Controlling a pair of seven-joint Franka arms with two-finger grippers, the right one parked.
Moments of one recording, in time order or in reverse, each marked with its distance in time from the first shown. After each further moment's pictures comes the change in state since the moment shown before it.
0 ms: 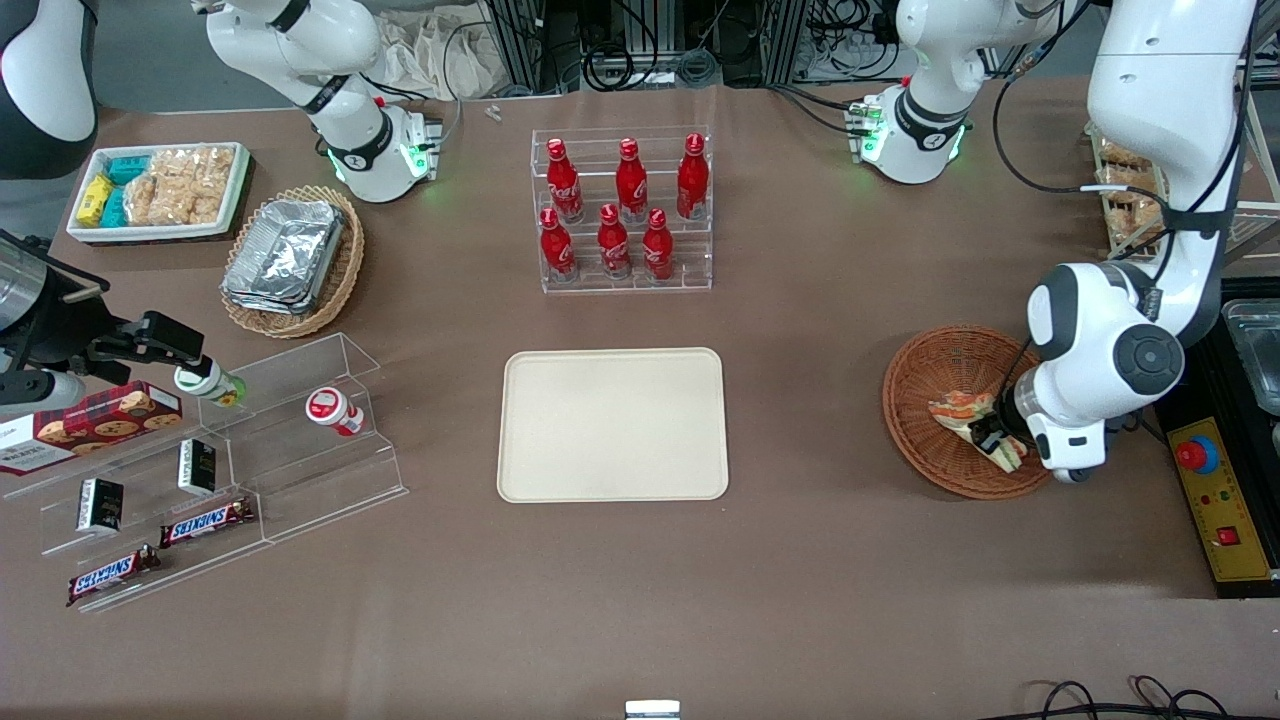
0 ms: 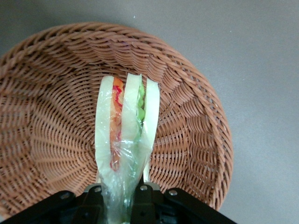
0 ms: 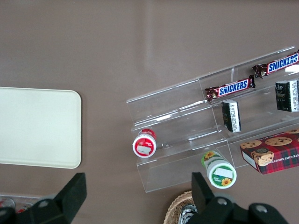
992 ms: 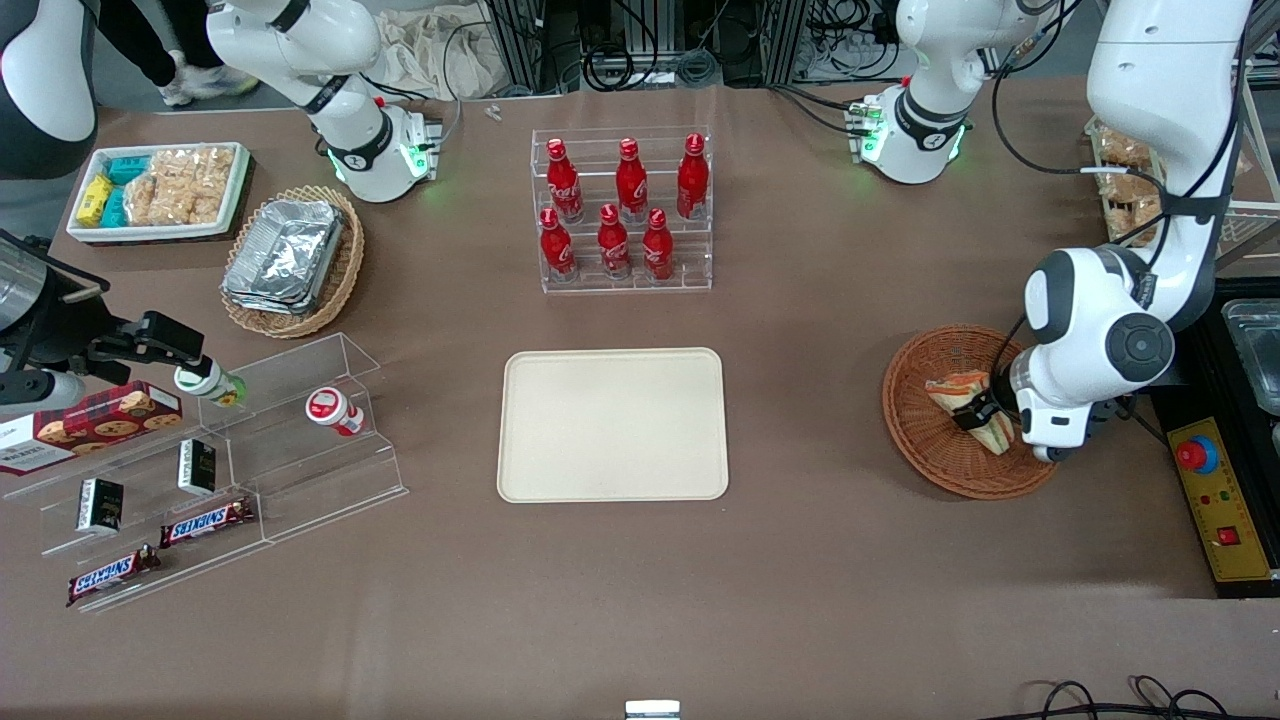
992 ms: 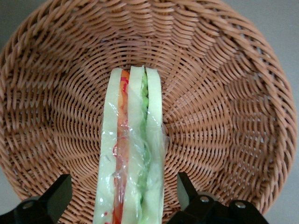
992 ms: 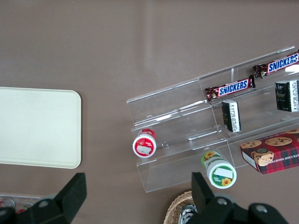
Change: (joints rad) arm 0.002 -0.029 0.011 -0.134 0.000 0.049 0.148
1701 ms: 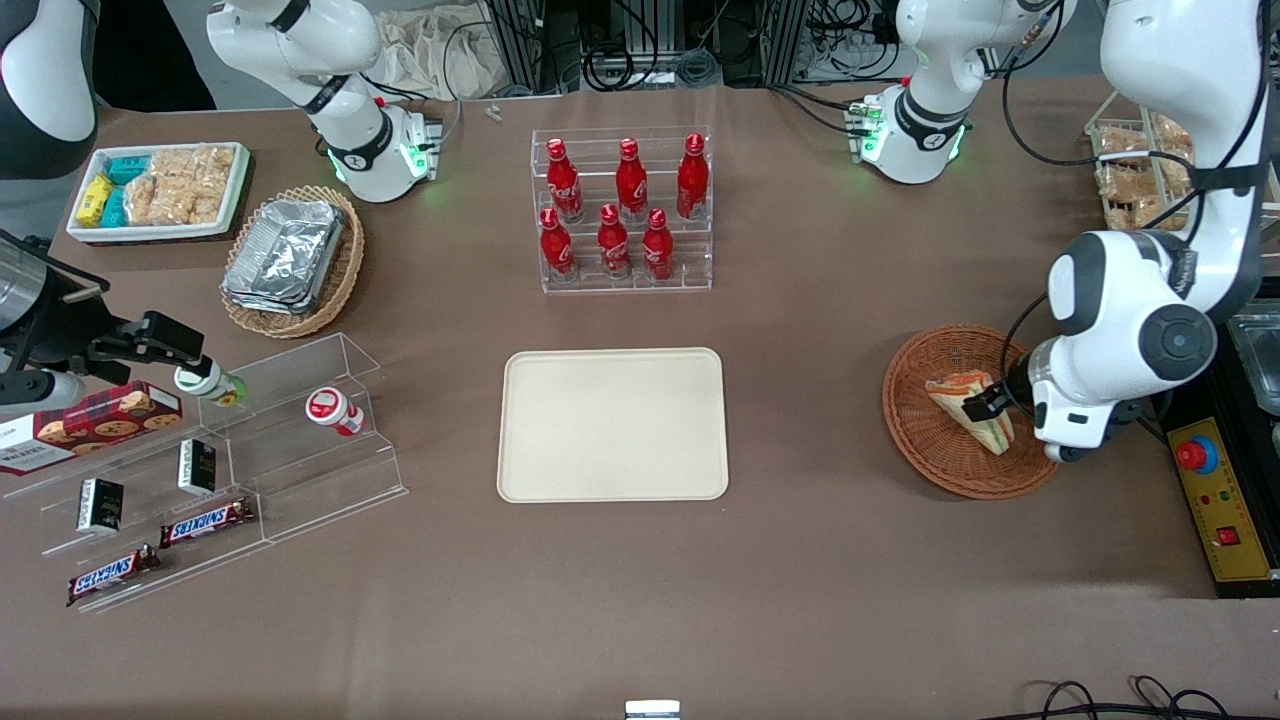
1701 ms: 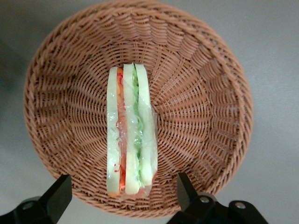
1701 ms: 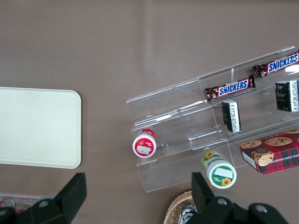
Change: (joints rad) arm -0.011 -0.072 -0.010 0.064 0.000 -0.161 0.121
